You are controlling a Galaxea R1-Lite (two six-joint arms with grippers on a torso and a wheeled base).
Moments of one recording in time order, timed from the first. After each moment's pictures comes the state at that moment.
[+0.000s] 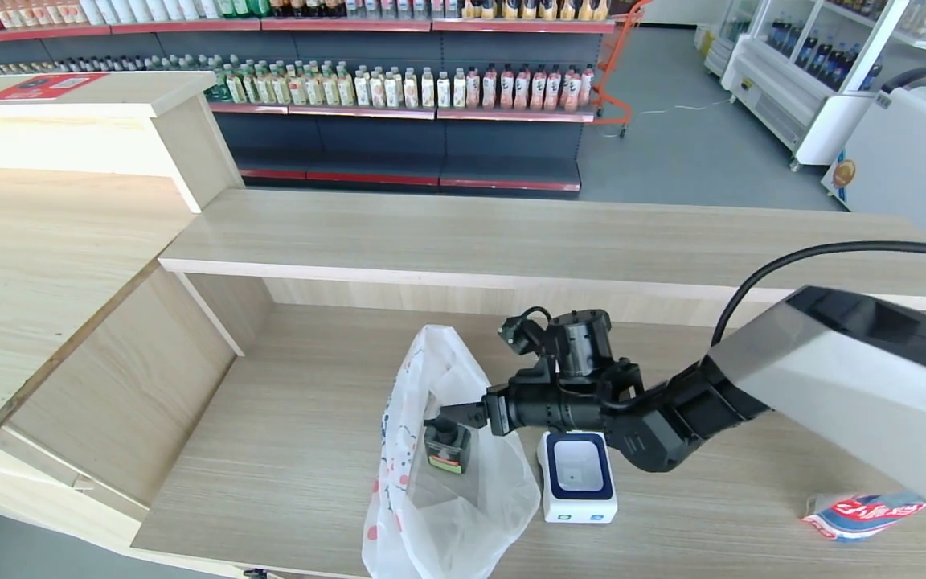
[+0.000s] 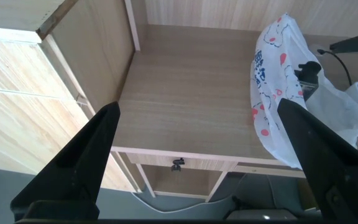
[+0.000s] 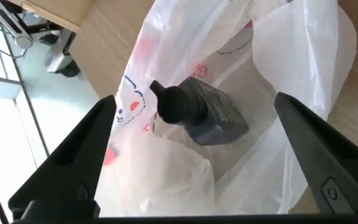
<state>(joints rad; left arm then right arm) 0.00 0.00 0.00 0.00 -0.02 0.00 0.59 2.26 -1.16 -0.66 0.39 0.16</state>
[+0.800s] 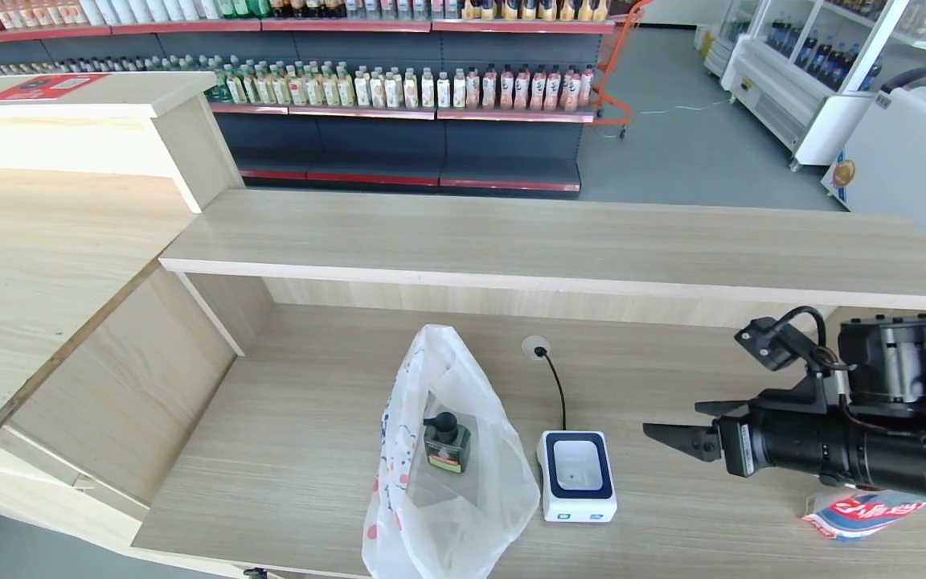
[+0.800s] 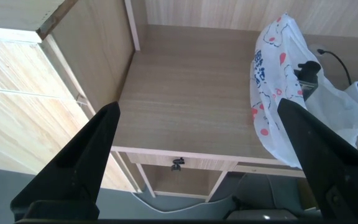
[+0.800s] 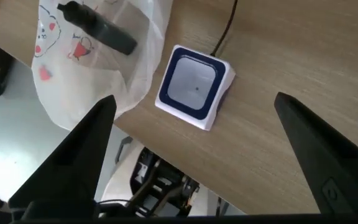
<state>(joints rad) 0.00 0.00 0.00 0.00 -0.02 0.00 0.20 1.60 -0.50 -0.56 0.36 -0.03</state>
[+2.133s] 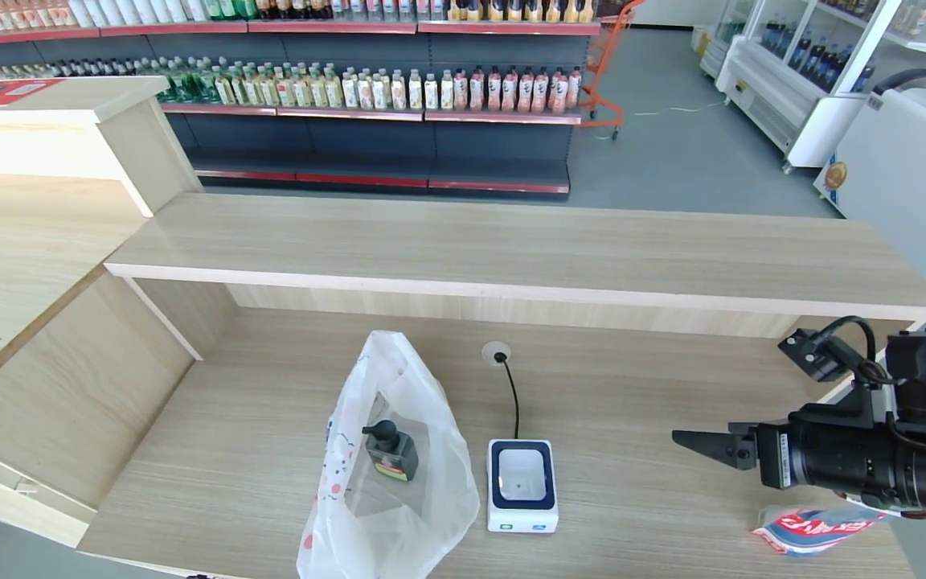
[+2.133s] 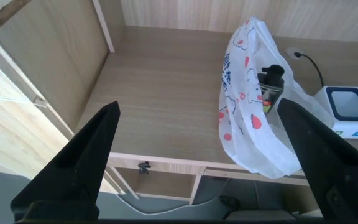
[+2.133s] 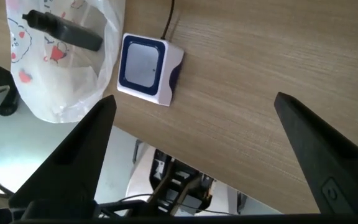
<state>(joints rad) 0.00 0.00 0.00 0.00 -0.02 -0.01 0.14 1.51 -0.45 -0.50 0.36 0.08</state>
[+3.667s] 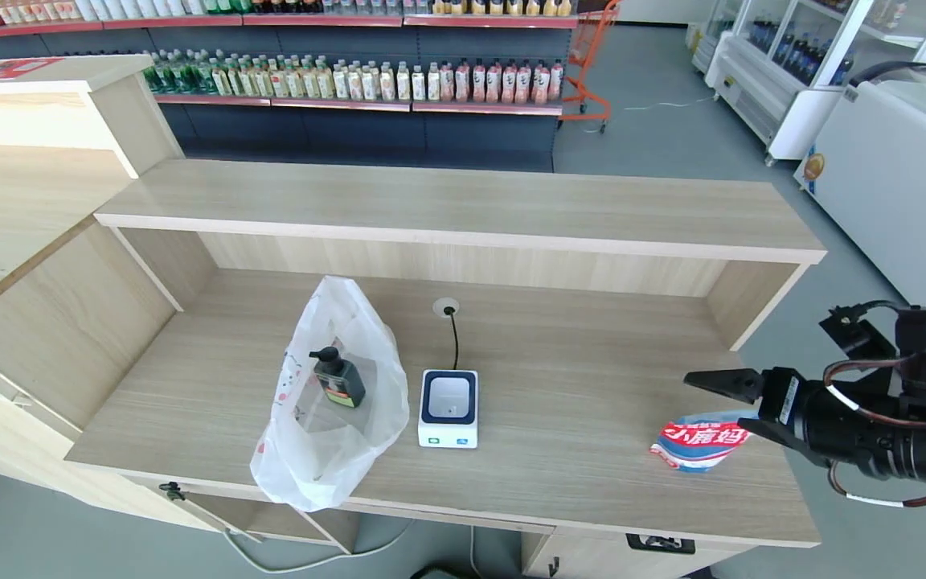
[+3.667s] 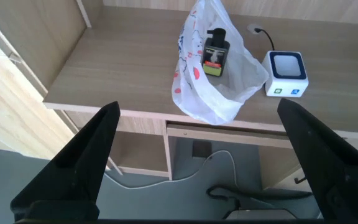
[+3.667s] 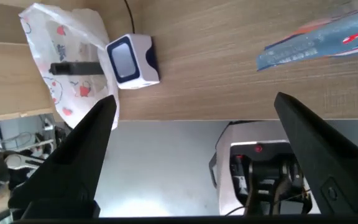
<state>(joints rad) 0.00 0.00 0.00 0.00 -0.02 -0.01 0.13 1.51 -0.52 -0.50 0.28 0.61</state>
